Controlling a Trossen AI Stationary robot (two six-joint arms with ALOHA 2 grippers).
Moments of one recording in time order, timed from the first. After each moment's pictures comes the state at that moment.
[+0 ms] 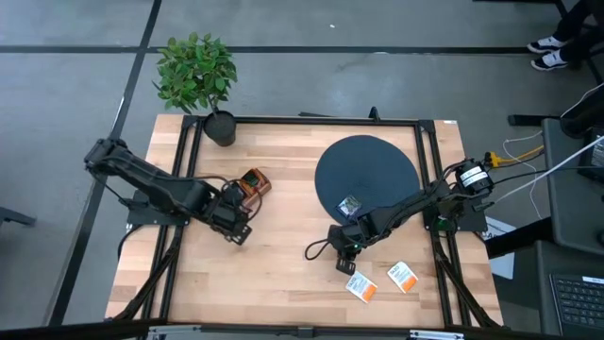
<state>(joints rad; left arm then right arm) -0.38 1.31 1.06 -1.13 -0.06 -1.40 0.35 1.79 0.92 -0.26 -0.15 0.70</state>
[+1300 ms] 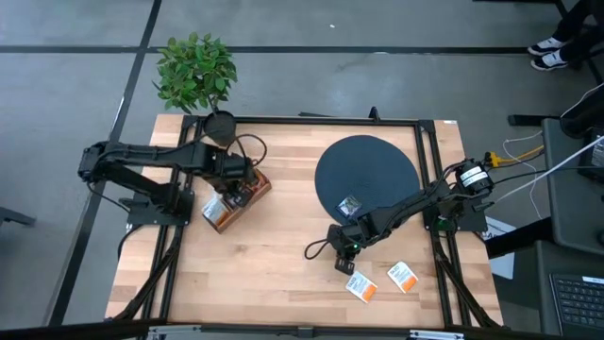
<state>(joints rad) 0.07 1.25 1.06 -1.21 -0.08 -0.92 0.35 1.79 0.92 -0.24 -0.13 0.72</state>
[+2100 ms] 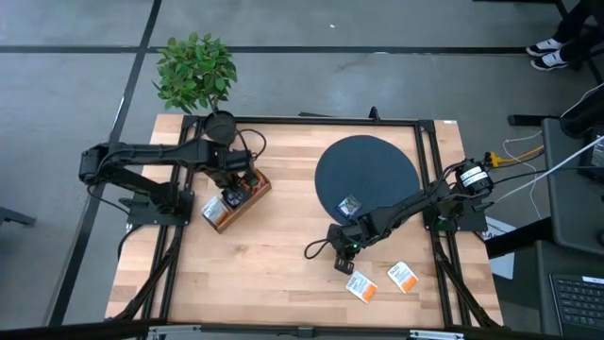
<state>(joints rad) 0.19 1.25 0.97 -1.13 -0.08 -0.76 0.35 1.79 0.92 -0.24 -0.12 0.72</state>
